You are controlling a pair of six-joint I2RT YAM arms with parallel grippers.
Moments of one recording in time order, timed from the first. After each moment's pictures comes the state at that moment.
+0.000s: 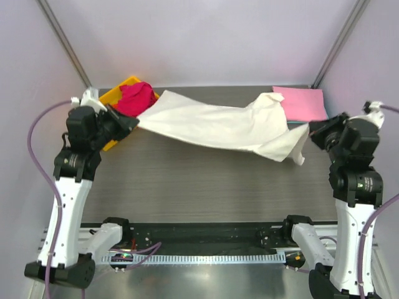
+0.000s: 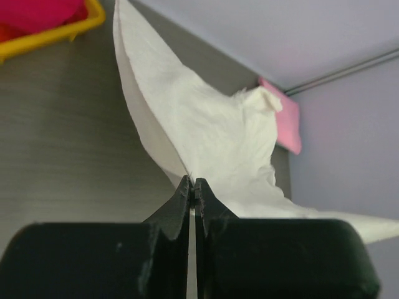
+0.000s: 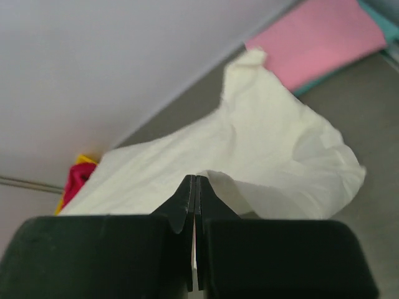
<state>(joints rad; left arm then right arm) -0.11 1.03 1.38 -0.64 0.18 -0.72 -0.11 0.84 1.43 -0.72 0.04 0.65</state>
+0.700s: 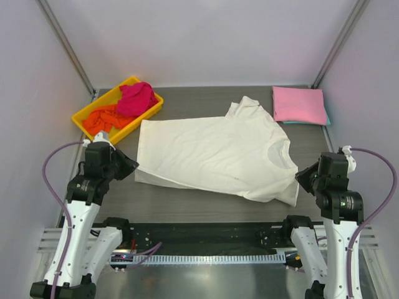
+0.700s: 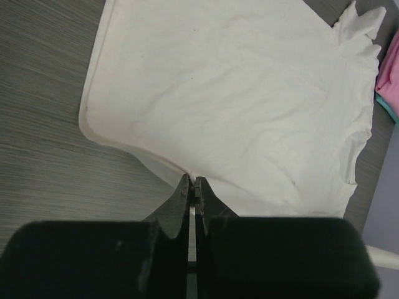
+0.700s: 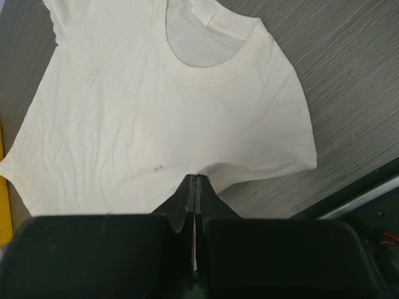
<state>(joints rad) -0.11 0.72 0.87 -0.83 0.08 -0.72 -0.09 0.56 0.98 -1.16 0.10 0.77</state>
